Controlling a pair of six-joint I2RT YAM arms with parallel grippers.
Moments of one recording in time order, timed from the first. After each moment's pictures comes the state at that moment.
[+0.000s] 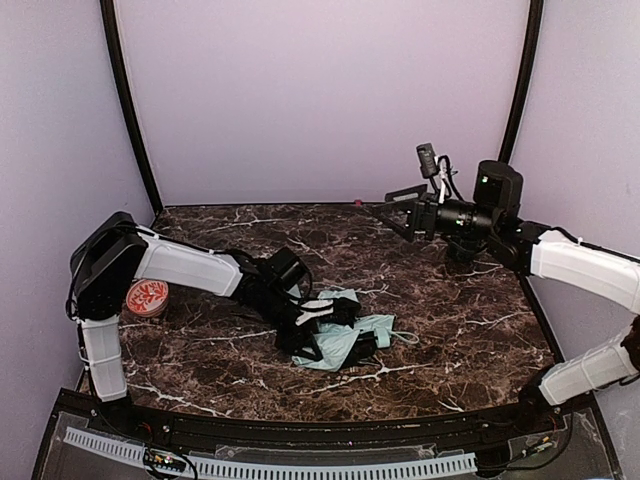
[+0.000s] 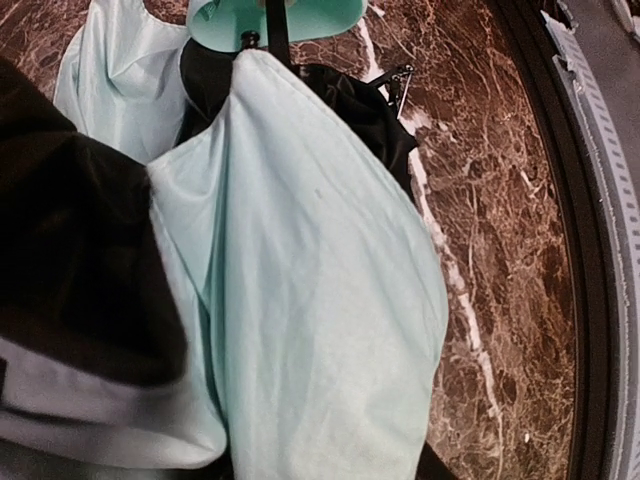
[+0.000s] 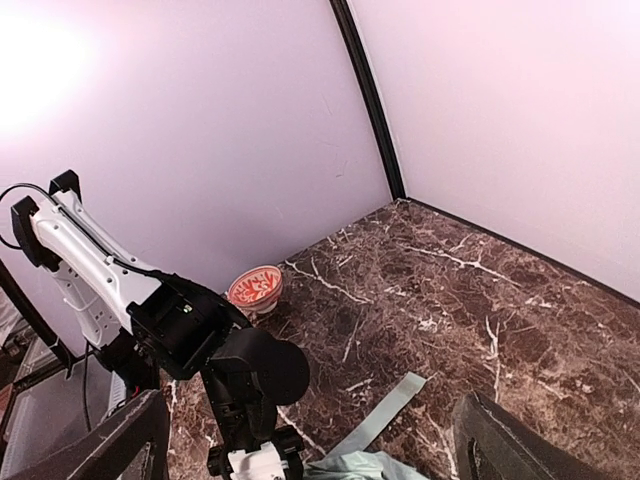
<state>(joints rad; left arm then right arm) -0.87 1.95 1.18 -0.42 0.56 0.51 0.56 1.27 0.94 0.24 -0.66 0.27</state>
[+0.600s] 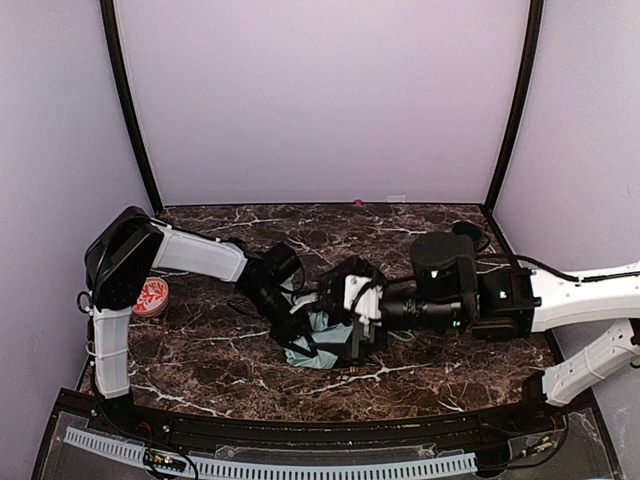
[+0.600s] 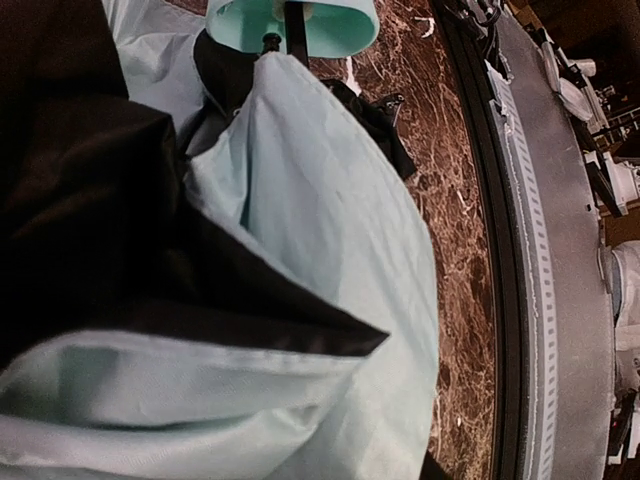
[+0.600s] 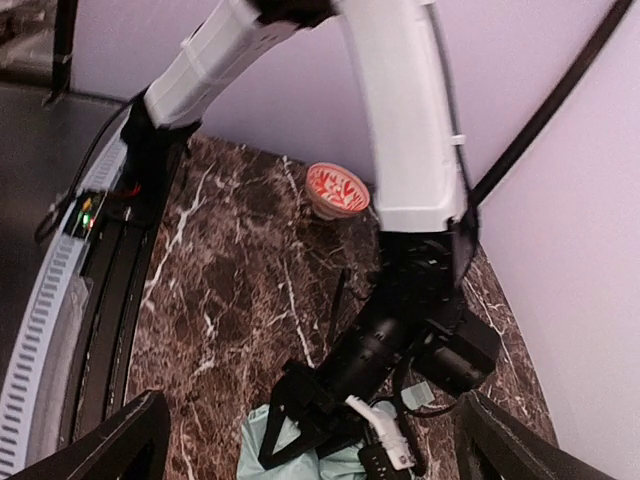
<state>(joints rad) -0.76 2.07 1.30 -0.61 0.82 0.48 1.23 1.24 0.96 -0.01 -0.08 -0.43</state>
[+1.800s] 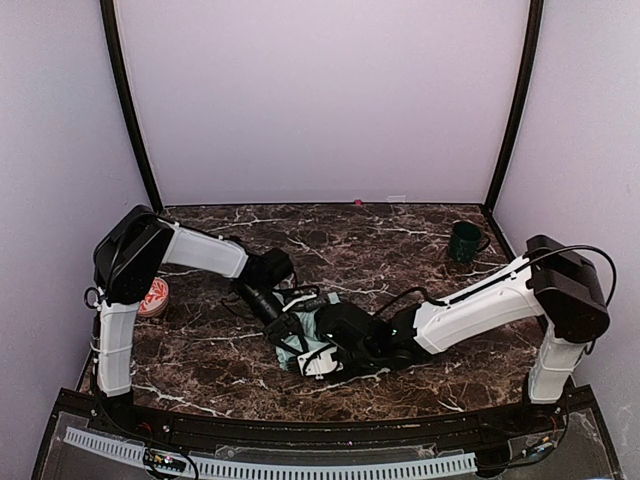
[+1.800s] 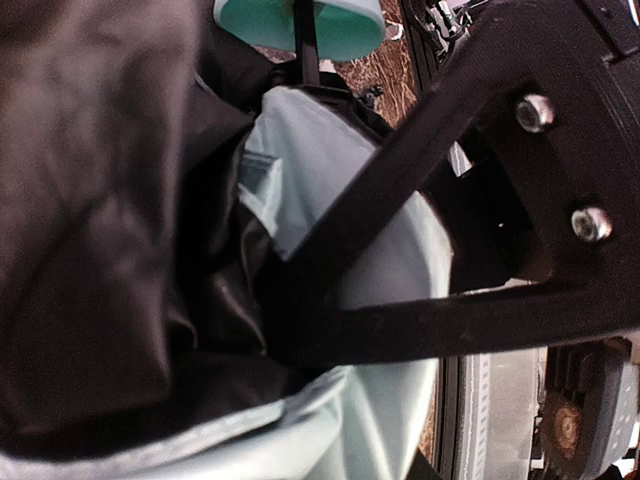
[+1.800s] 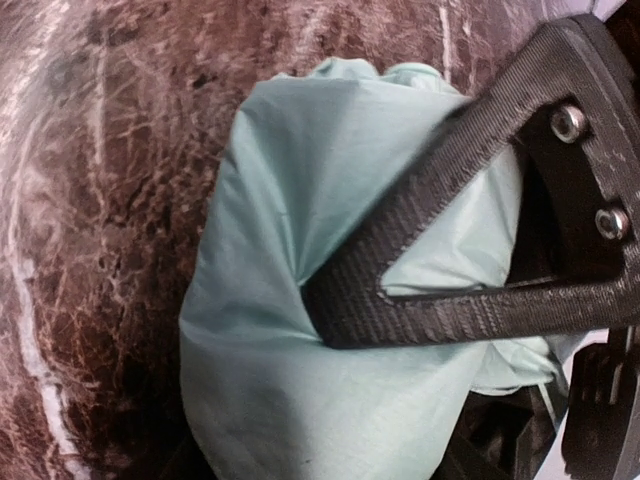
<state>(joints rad) -0.71 2.14 1.34 -0.77 0.98 0.49 1.24 1.82 0.98 -0.07 0.27 -0.85</state>
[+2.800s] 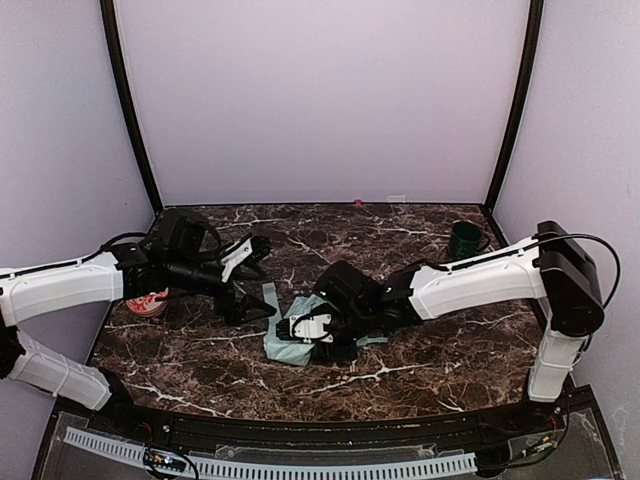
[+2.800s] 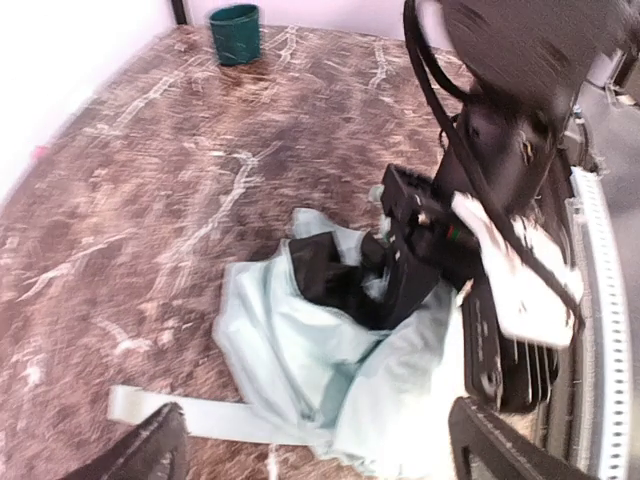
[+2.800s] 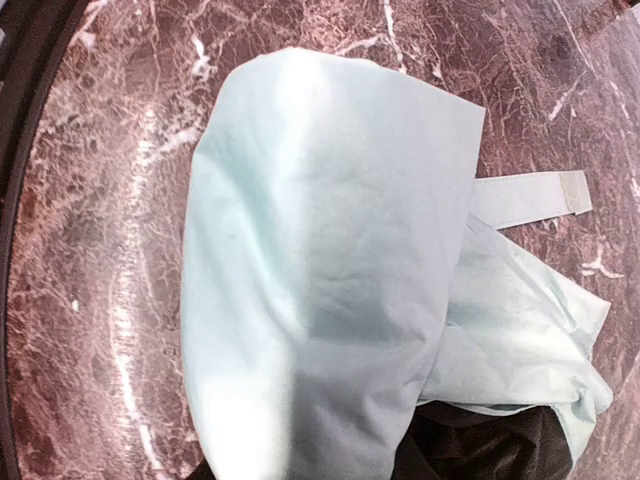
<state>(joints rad) -0.68 1.26 0.86 -0.27 0.51 0.34 1.15 1.83 1.17 -0.32 -0.09 -0.56</state>
